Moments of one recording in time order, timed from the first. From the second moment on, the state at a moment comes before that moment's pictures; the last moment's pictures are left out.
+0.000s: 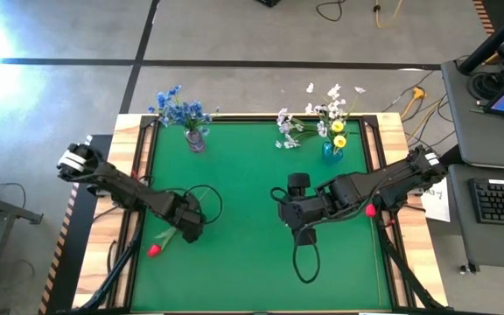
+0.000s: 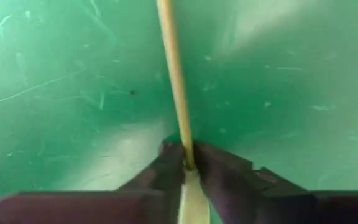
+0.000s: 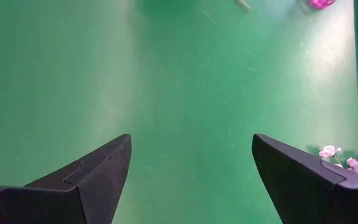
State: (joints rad) left arm -0.38 1.47 0.68 -0.79 -0.01 -1.17; right arm 0.36 1.67 1.68 -1.12 0.29 0.15
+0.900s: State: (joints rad) left arm -0.46 1.75 1.20 -0.74 -0.18 -0.71; right arm 0.35 1.67 1.55 -0.90 0.29 0.12
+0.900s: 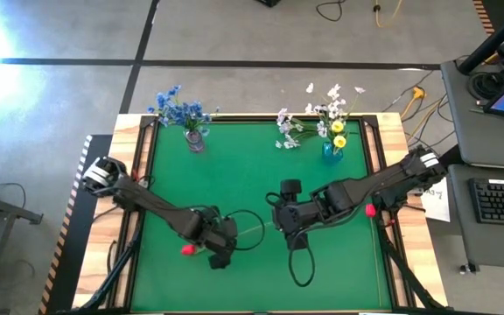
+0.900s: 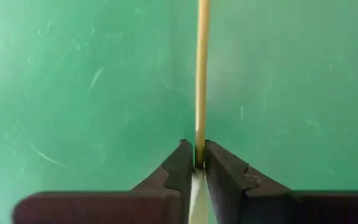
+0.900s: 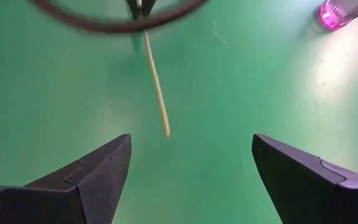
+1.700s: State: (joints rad) left arm -0.60 1.41 1.13 -0.83 -0.51 -0.76; right arm 0.33 1.82 1.27 -0.18 0.27 0.10
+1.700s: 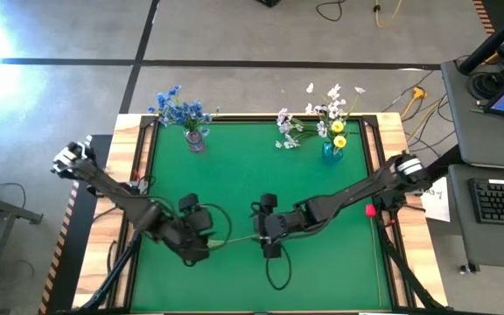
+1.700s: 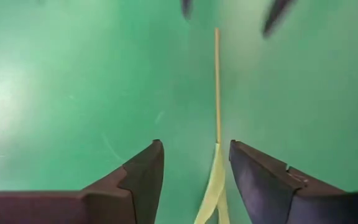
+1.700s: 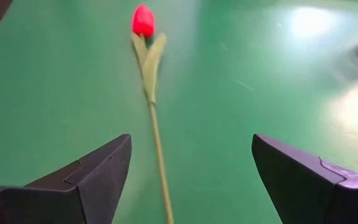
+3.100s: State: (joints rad) left arm -0.61 0.93 1.08 -0.81 -0.91 -0.45; right arm 0.23 2.31 1.67 -0.18 -0.01 0.07
